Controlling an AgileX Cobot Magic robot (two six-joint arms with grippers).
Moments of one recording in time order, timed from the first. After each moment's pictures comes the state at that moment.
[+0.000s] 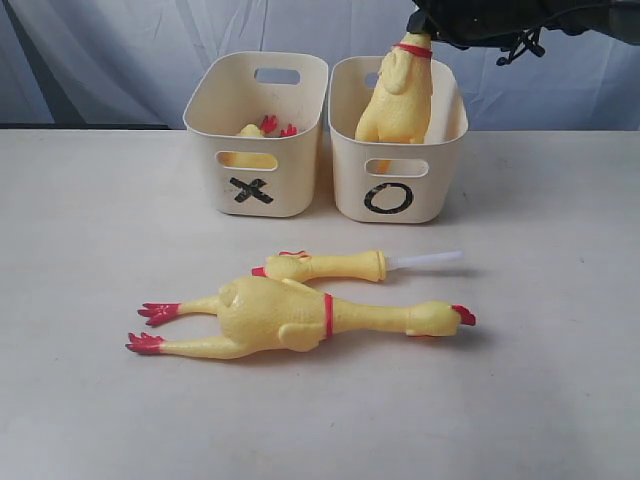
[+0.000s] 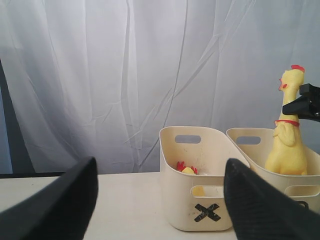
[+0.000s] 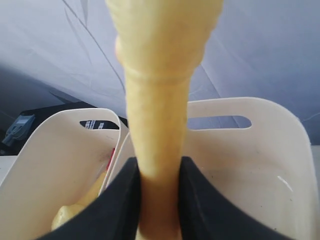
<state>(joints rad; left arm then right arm) -0.38 0.39 -0.37 -1.74 -0.18 1.66 0.16 2.22 -1.94 0.81 0.46 -0.37</state>
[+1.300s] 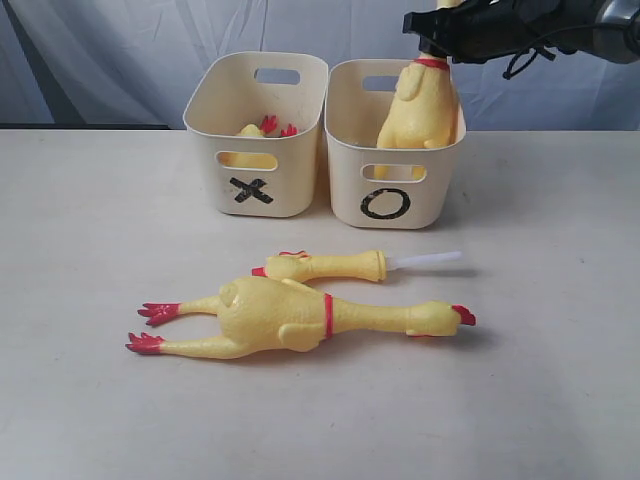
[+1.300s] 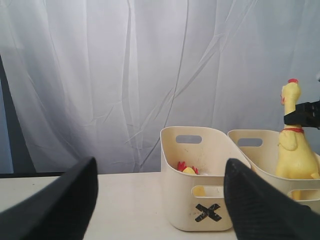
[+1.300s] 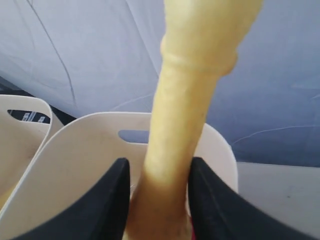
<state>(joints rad) -0.38 0.39 -0.37 -1.74 -0.18 1.66 0.15 2.26 -1.95 0.60 0.36 -0.38</state>
